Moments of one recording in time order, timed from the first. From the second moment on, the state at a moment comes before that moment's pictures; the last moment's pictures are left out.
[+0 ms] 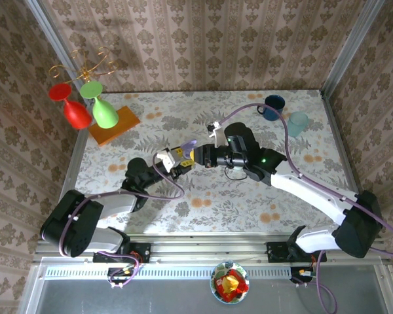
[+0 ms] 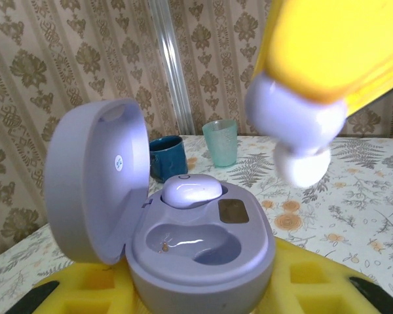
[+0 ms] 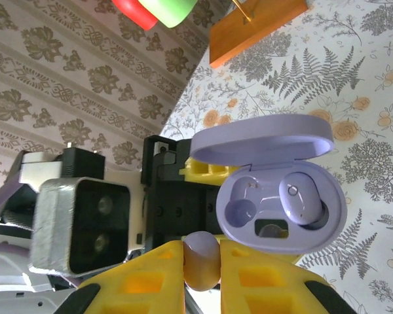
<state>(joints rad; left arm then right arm) -0.56 1.35 0.35 1.09 0.59 0.15 0.74 1.34 1.10 -0.21 -0.32 0.66</state>
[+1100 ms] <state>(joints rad) -0.57 1.31 0.35 1.03 0.57 0.17 0.74 1.45 1.16 -0.21 -0.35 0.66</state>
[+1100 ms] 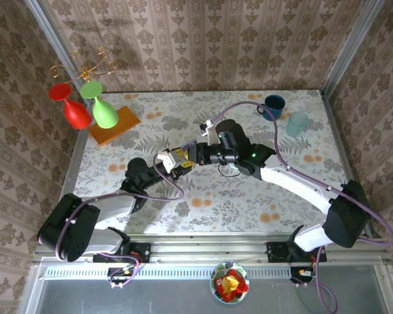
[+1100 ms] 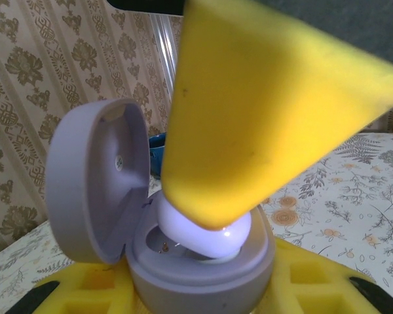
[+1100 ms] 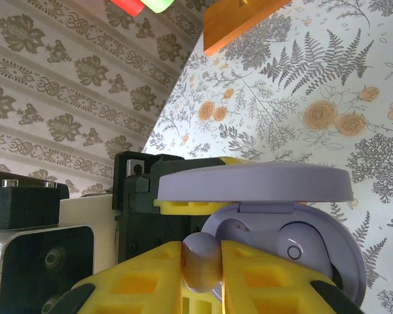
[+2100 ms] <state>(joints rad) -0.57 1.26 0.35 0.99 0.56 0.20 0.75 1.35 1.18 -0.24 -0.32 0.60</state>
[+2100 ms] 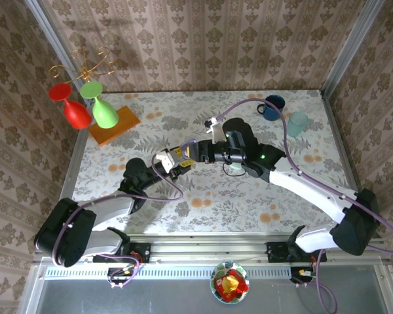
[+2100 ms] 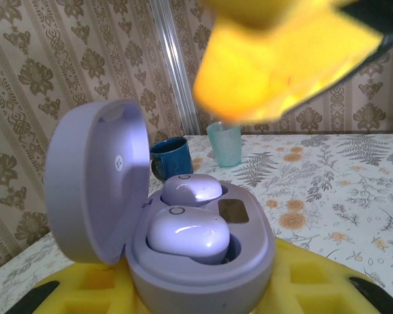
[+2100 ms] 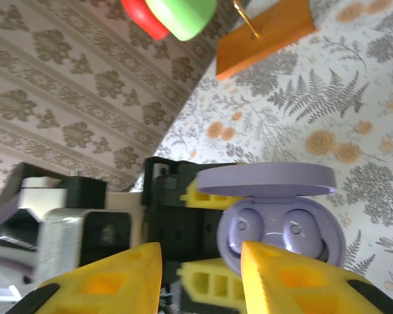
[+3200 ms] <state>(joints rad) -0.56 1.15 0.37 0.76 0.50 0.18 0.73 1.36 1.20 -0.31 -0.32 0.61</state>
